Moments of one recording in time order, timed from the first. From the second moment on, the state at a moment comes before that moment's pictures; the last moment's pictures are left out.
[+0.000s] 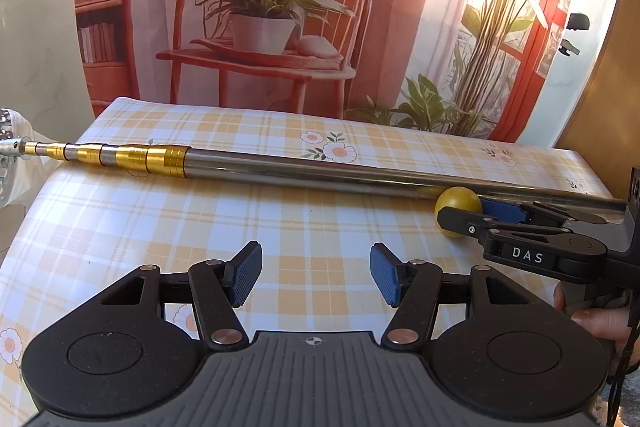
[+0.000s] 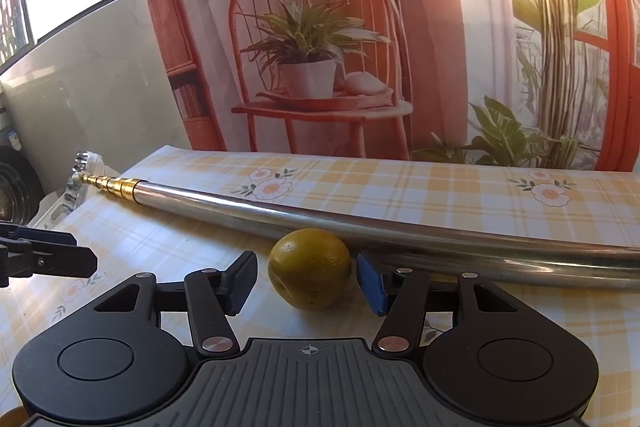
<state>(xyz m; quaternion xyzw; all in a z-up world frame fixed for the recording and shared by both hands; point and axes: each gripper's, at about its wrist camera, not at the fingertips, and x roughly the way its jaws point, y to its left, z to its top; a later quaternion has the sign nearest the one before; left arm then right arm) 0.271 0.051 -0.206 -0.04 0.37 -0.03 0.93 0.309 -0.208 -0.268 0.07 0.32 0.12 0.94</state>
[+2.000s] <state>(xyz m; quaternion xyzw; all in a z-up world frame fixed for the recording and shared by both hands) 0.118 0.030 -0.181 -0.06 0.37 -0.08 0.92 0.078 -0.179 -0.190 0.08 0.32 0.14 0.93</state>
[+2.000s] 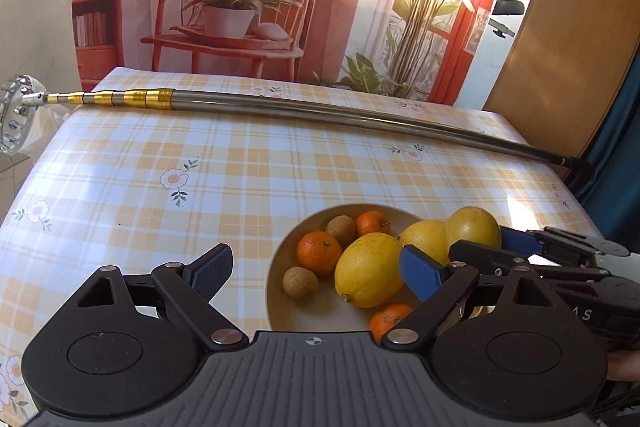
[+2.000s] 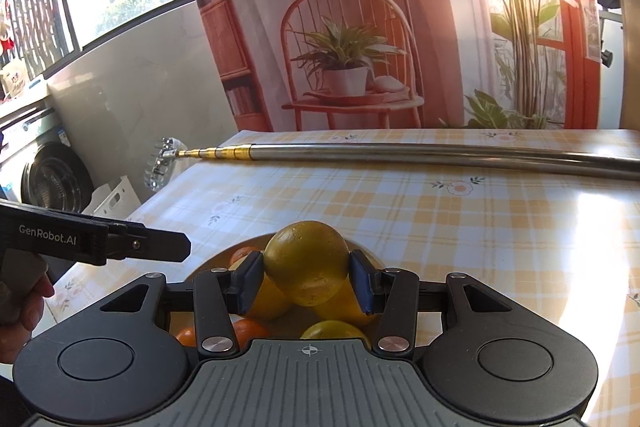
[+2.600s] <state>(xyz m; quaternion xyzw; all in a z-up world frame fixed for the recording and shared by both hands) 0.110 0.023 -0.182 -0.04 0.36 -0.08 0.93 0.073 -0.159 -0.199 0.04 0.34 0.15 0.93</state>
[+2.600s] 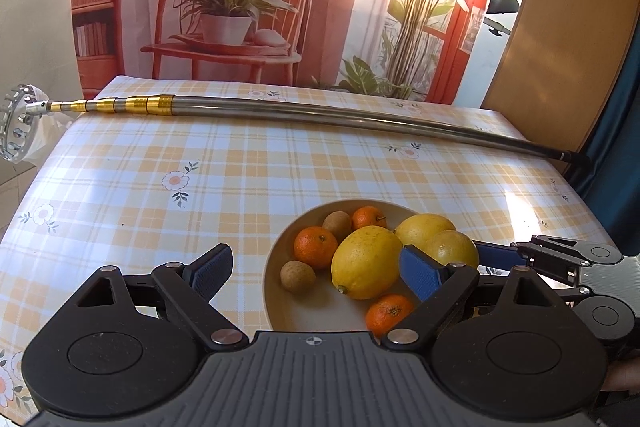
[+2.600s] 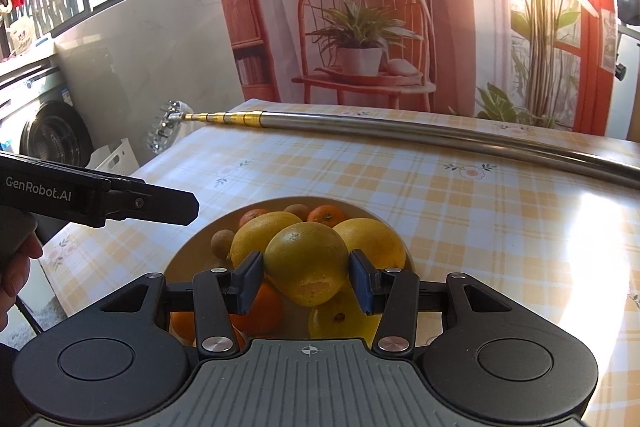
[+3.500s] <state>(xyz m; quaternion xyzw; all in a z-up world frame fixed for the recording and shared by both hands) 0.108 0.026 -0.179 -0.05 0.36 -0.07 0.93 0.072 -0.162 -0.194 0.02 0.33 0.09 0.94</state>
